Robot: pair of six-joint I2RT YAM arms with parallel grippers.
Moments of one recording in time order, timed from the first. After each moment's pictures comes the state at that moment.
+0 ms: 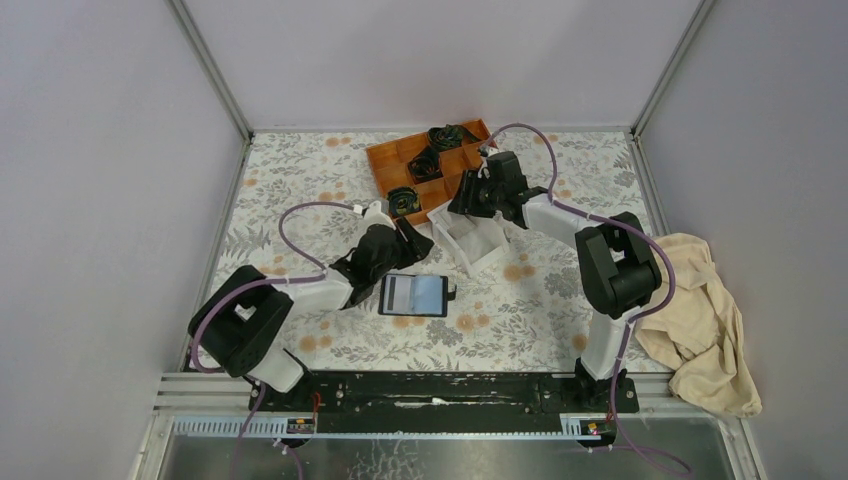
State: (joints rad) left arm -0.64 1.52 0.59 0.48 -0.14 -0.91; right arm 0.43 1.88 1.24 -0.04 -0.25 0.50
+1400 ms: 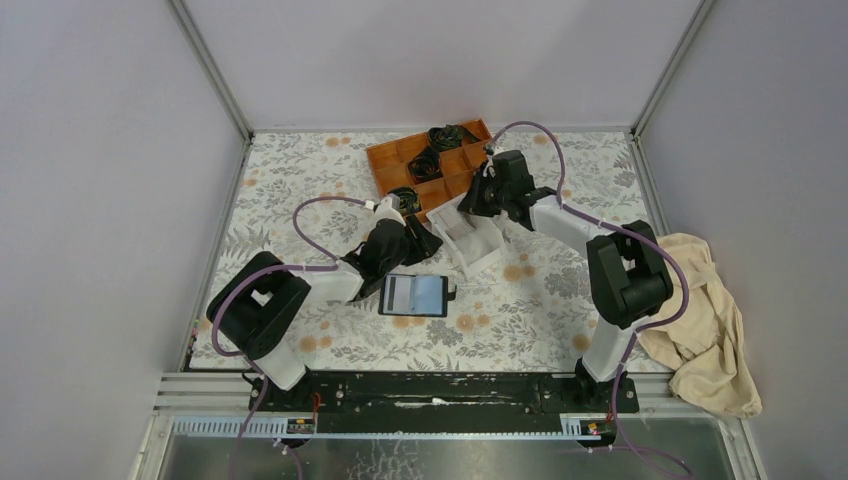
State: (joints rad) left arm -0.64 1.64 0.67 0.52 -0.07 -0.91; right arm 0.43 1.80 1.20 -0.07 -0.25 0.50
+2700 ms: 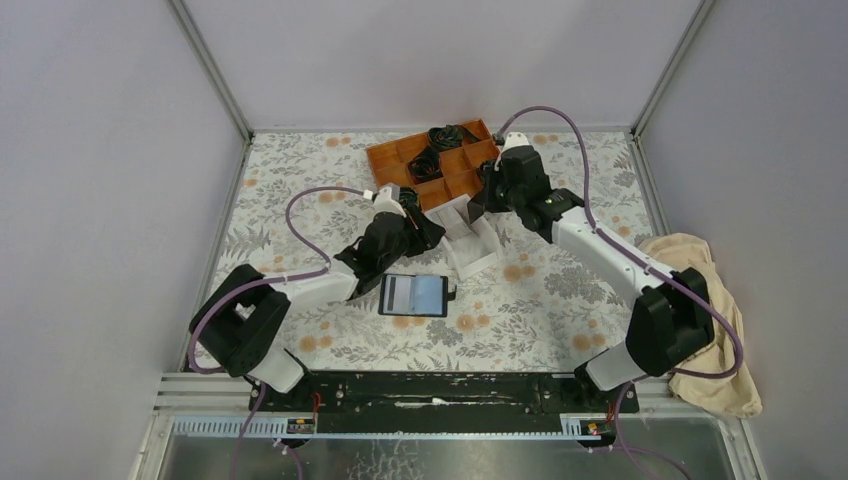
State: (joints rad) left arm -0.67 1.54 0.71 0.44 -0.12 -0.87; right arm 0.51 1.52 1.21 -0.29 0.06 0.34
